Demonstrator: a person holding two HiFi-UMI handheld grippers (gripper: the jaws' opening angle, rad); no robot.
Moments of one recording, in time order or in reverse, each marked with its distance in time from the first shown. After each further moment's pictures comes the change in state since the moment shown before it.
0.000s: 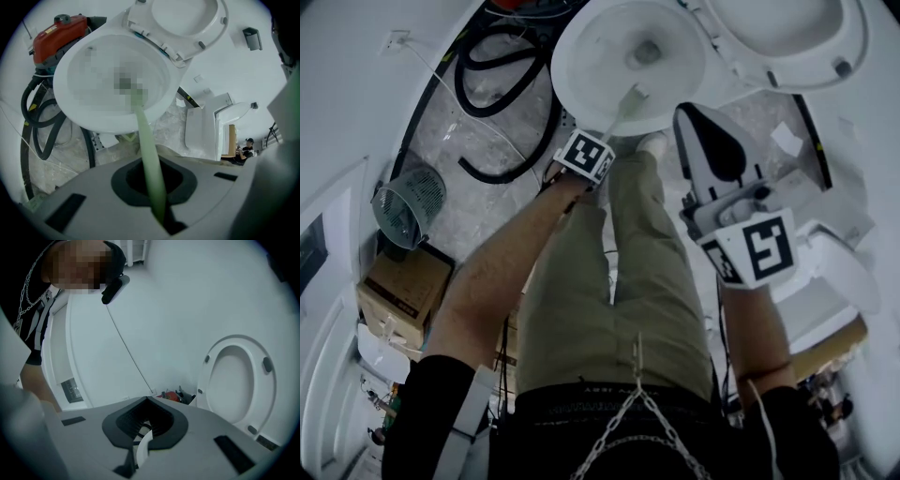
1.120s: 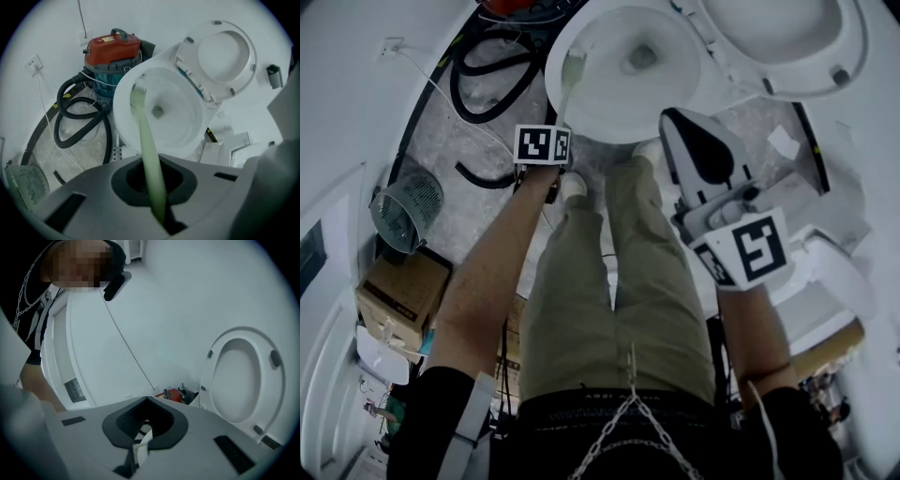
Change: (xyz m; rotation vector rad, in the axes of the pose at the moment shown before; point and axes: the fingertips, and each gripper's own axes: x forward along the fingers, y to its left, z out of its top) left arm -0.056 0.091 0.038 -0.312 -0.265 0.158; right arm 0.013 -0.012 -0.003 0.028 0.007 0.035
